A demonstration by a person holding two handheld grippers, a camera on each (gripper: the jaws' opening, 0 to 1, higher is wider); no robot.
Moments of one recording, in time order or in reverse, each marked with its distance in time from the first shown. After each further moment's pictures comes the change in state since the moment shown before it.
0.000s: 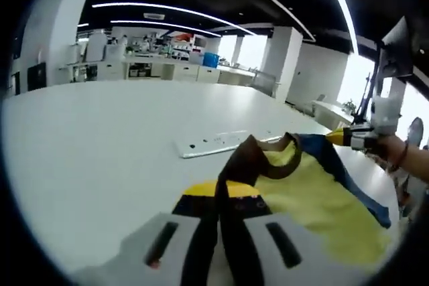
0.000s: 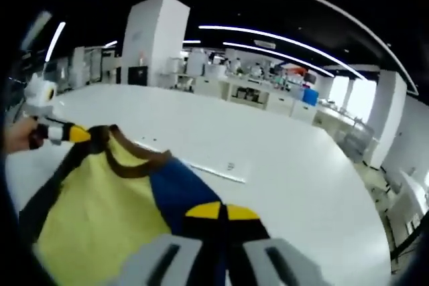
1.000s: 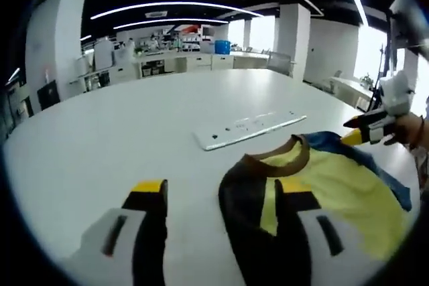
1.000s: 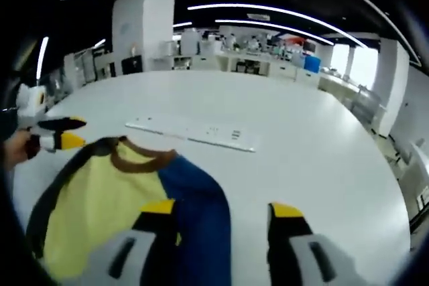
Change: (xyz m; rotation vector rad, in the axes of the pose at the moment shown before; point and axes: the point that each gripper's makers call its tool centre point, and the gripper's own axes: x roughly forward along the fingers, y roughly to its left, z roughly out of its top) left arm -0.005 0.017 0.006 0.085 0.039 0.128; right arm 0.002 0.007 -0.030 0.145 0.164 0.079
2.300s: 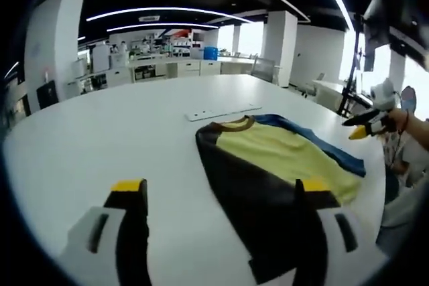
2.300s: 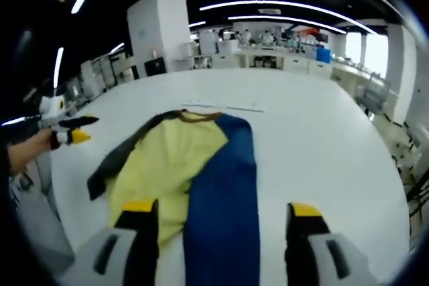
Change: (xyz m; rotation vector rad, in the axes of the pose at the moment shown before) left arm -0.194 -0.032 -0.061 0.033 -0.015 -0.034; right arm -0.179 0.032 -0.107 0.063 0.029 0.148
